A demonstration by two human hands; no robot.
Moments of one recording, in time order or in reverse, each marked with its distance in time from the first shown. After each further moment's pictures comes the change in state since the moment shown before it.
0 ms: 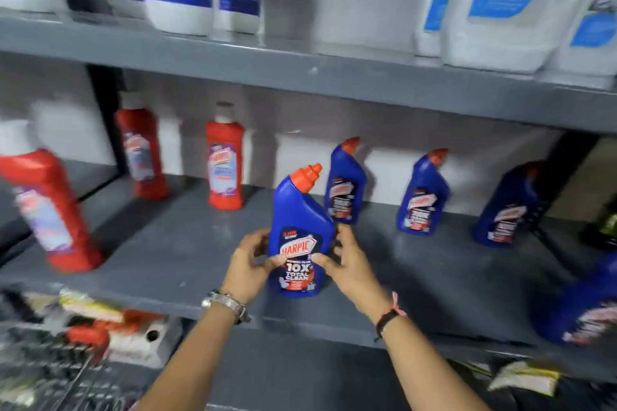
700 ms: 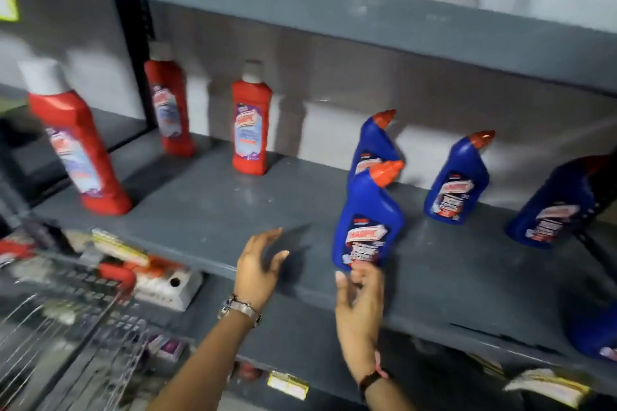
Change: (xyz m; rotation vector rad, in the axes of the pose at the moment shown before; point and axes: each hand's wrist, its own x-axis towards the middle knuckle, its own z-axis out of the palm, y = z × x) left_hand -0.040 -0.049 0.004 0.241 0.242 -0.008; right_hand -0.057 0.069 0.046 -0.147 0.550 -0.075
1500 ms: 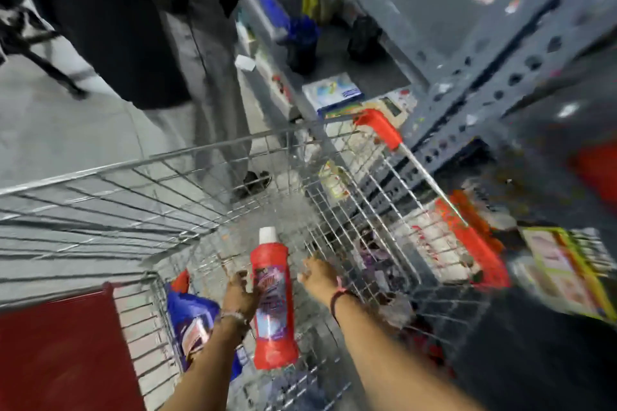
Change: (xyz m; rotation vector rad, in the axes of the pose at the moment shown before) left_hand -0.174 -0.411 -0.335 -0.078 0.620 -1.275; right_hand -0.331 0.022 0.460 -0.707 -1.718 0.021
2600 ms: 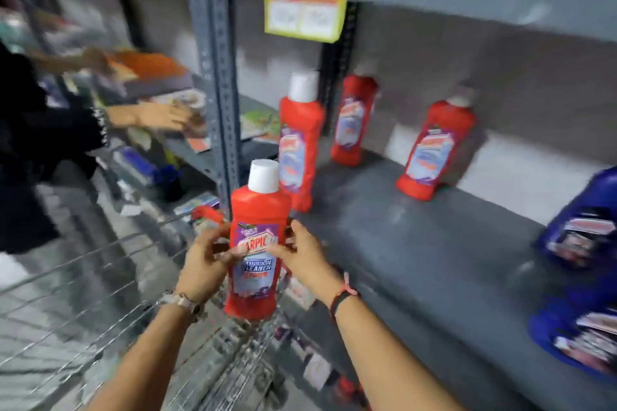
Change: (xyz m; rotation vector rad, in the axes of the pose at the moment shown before) left_hand -0.280 0.219 0.026 -0.093 -0.358 1.004; right_hand -0.279 0.049 -0.218 0.550 0.610 -0.514
